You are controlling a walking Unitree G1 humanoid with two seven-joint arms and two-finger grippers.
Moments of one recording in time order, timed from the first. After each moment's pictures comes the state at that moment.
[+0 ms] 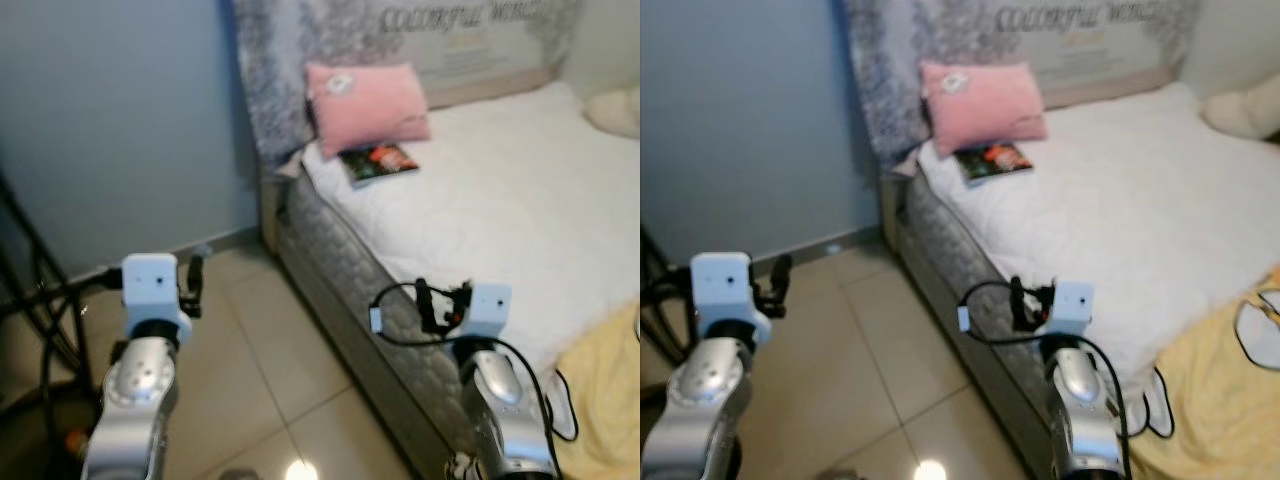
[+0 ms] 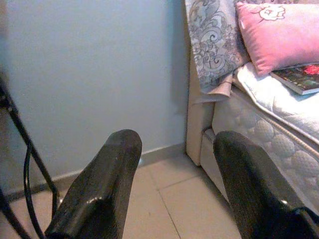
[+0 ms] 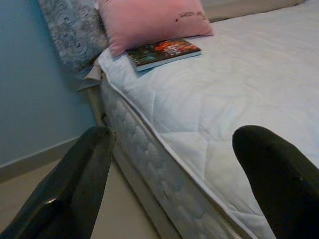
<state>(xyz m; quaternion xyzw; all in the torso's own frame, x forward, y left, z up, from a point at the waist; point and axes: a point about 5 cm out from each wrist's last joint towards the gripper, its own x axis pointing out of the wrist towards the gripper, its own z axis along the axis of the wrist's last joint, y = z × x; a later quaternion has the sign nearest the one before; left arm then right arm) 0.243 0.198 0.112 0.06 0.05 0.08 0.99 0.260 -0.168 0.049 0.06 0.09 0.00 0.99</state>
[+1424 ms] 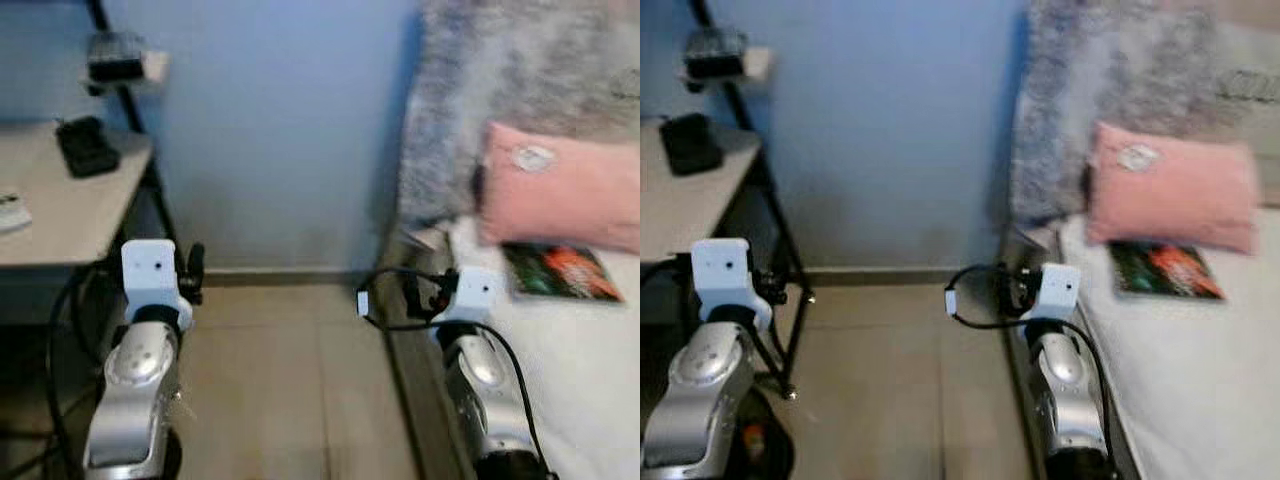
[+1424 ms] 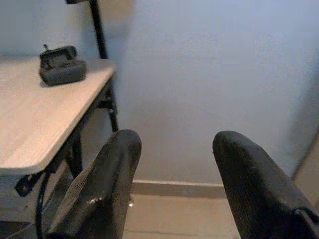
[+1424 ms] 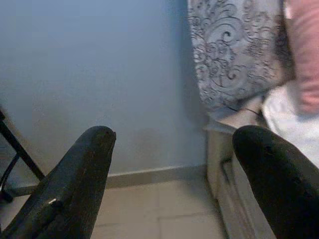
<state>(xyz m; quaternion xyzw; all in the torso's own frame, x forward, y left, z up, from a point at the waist) 0.257 0.194 0.119 0.04 0.05 0.07 1.00 0.276 -0.153 0.055 0.09 0.07 0.01 0.99</state>
